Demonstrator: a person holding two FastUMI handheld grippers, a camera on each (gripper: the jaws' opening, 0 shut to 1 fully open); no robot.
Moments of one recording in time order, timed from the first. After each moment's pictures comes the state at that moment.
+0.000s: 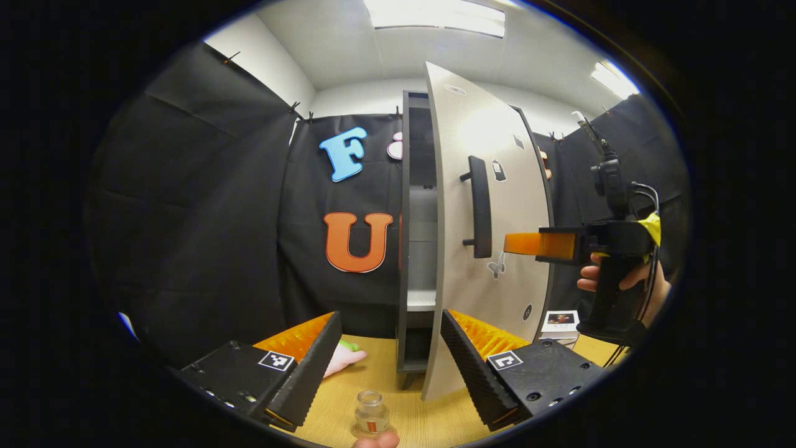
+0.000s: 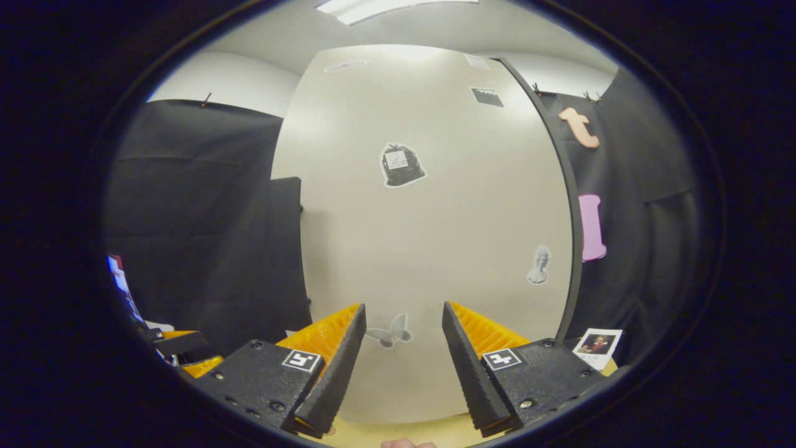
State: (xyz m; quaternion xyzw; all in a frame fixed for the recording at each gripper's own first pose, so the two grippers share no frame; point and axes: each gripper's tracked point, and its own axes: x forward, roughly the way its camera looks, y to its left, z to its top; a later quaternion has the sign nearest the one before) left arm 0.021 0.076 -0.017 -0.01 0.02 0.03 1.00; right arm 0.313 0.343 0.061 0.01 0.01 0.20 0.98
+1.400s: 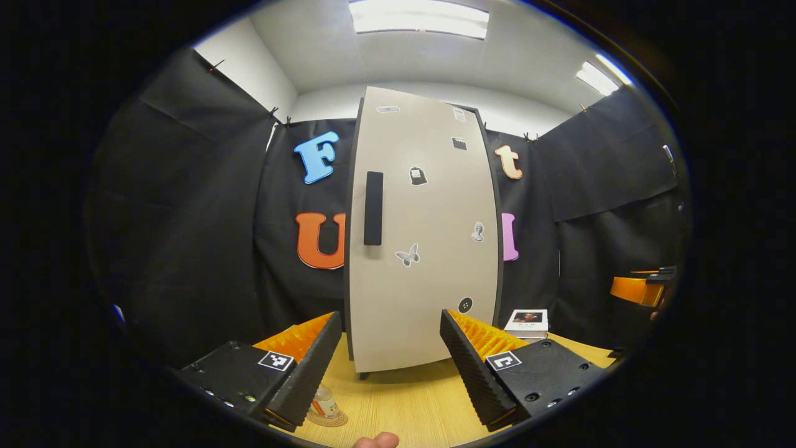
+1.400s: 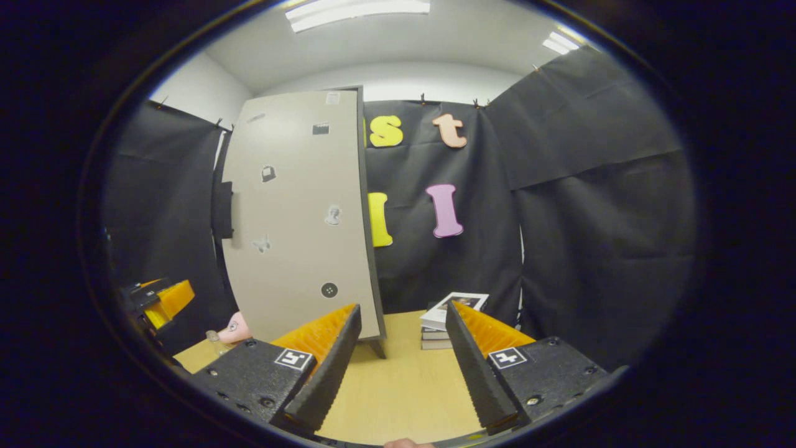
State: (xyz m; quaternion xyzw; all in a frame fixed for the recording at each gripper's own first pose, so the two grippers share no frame) left arm -0.018 -0.027 -0.023 -0.01 0.00 0.00 1.00; right arm 0.131 0.084 -0.017 0.04 0.01 -0.02 1.00
